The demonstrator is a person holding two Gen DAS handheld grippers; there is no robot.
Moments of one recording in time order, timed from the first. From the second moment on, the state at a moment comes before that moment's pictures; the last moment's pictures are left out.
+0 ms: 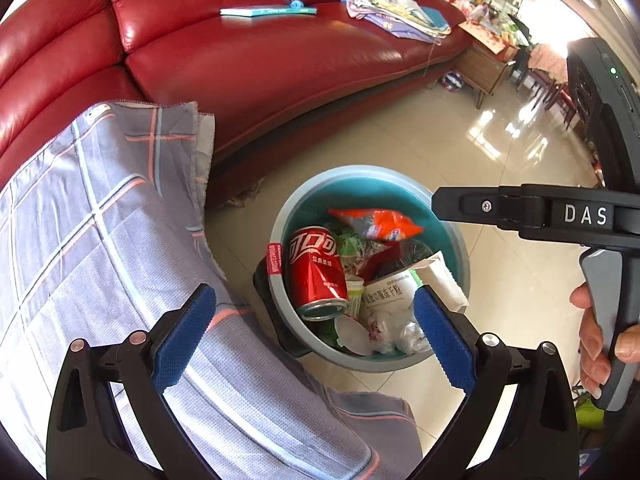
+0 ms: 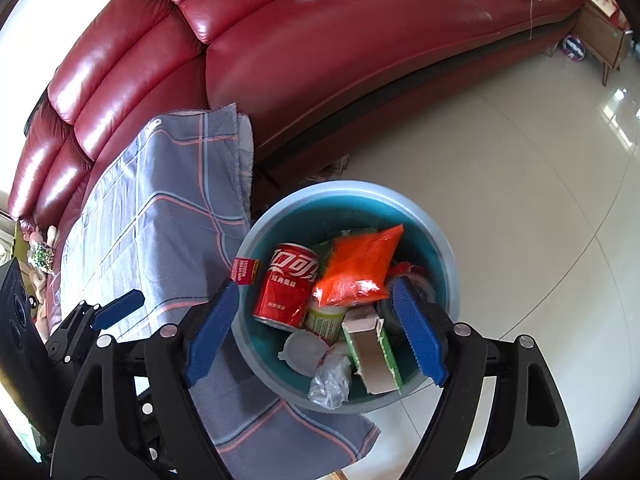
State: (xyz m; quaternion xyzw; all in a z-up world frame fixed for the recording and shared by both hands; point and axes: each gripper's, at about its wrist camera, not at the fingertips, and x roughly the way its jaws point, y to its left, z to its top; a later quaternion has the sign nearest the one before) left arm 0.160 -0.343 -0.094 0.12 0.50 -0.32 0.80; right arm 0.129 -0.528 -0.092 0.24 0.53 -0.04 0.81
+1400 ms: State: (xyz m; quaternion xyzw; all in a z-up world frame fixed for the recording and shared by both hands) left arm 0.051 -0.186 -0.001 0.05 0.42 -0.22 0.88; right arm -0.020 -0.397 0.007 0.01 0.47 -0.06 0.88
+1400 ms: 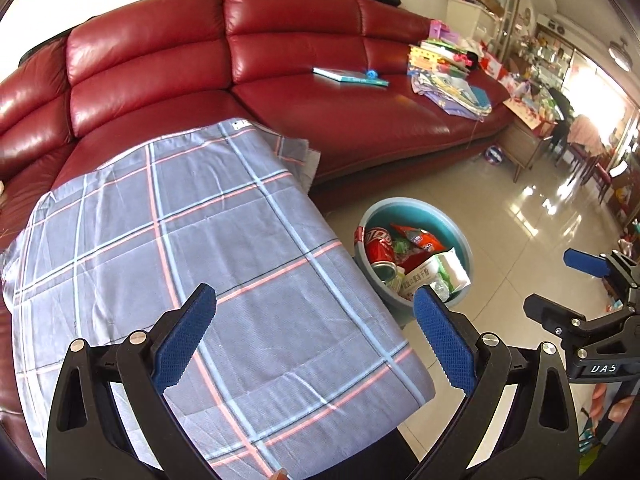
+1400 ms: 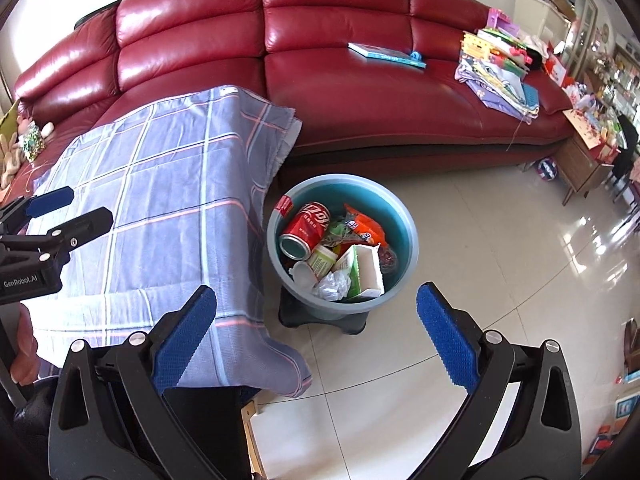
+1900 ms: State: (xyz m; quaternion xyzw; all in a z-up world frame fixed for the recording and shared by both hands) left arm 0.046 -0.183 -0.001 0.06 0.42 -0.21 0.88; right arm -0.024 -0.385 -0.005 0.01 0.48 -0.06 0.87
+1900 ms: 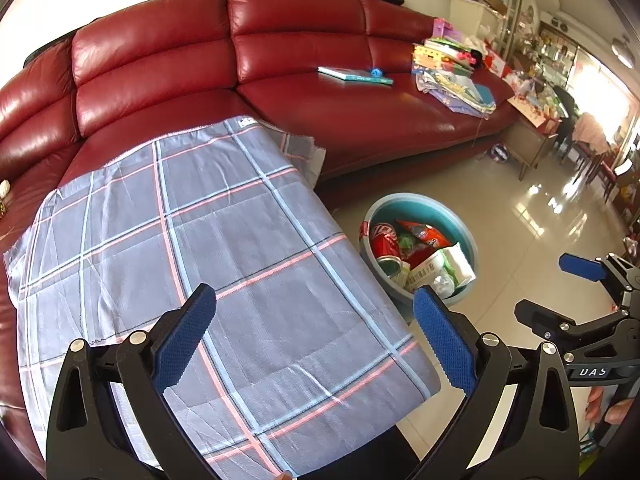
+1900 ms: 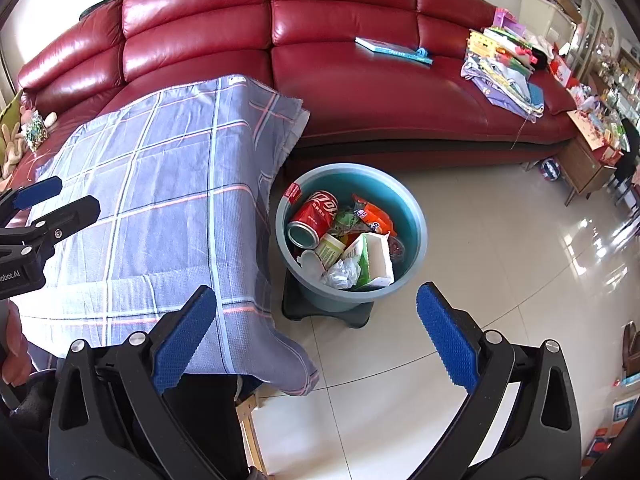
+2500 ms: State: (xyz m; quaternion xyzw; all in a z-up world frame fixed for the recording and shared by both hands) left arm 0.056 -0.192 -0.028 0.05 0.44 -0.21 0.87; right arm -0.011 -0.385 -0.035 0.01 0.51 -0.05 0.86
